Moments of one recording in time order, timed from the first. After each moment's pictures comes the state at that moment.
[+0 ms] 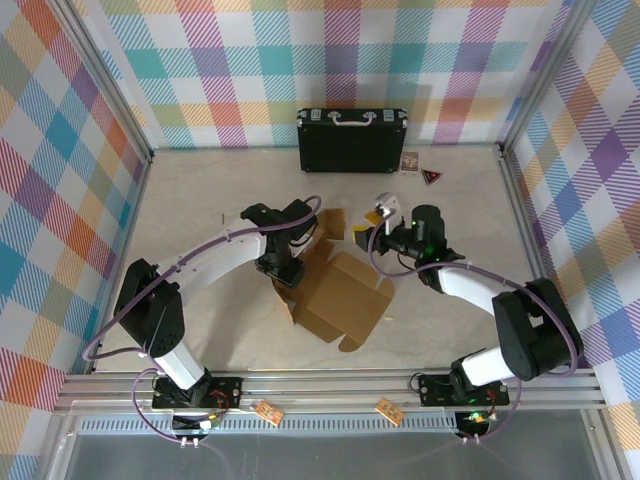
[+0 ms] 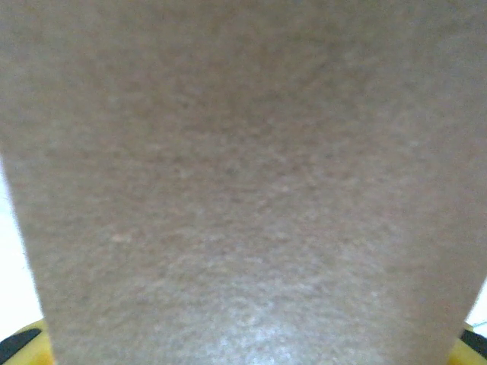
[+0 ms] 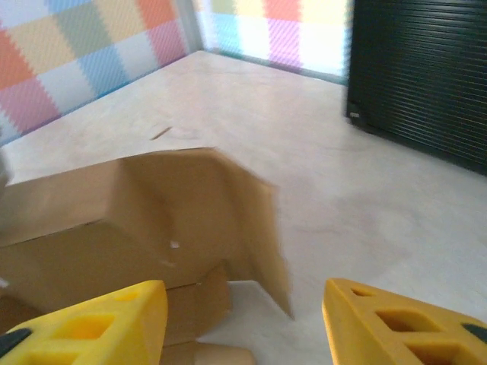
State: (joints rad) left arm -0.71 1.66 1.36 -1.18 -0.07 -0.16; right arm 0.36 1.43 0.65 0.46 -0.48 0.04
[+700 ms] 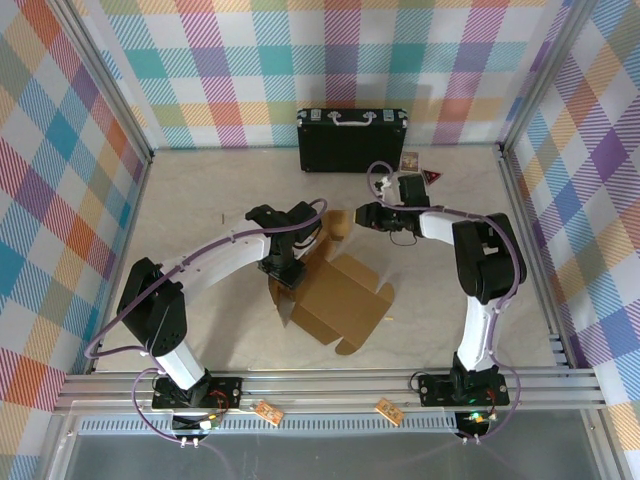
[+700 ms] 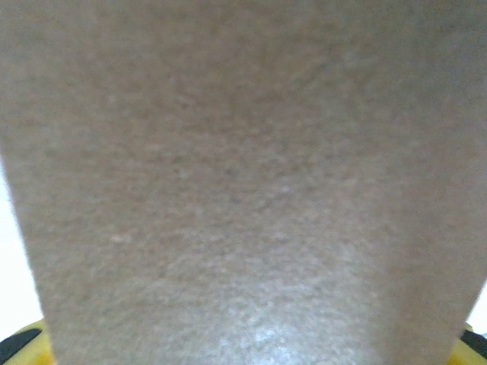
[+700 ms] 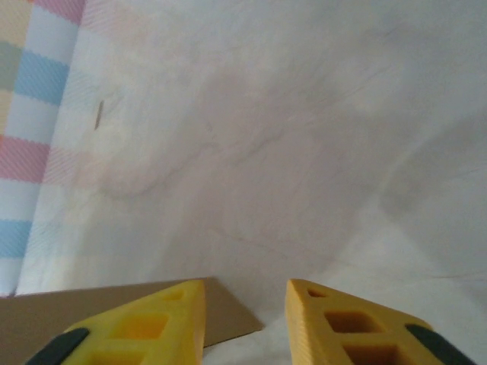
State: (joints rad) left arm -0.73 1.67 1.37 -1.19 -0.11 -0.13; right arm 0.27 1.98 1.17 0.03 -0.73 0.40
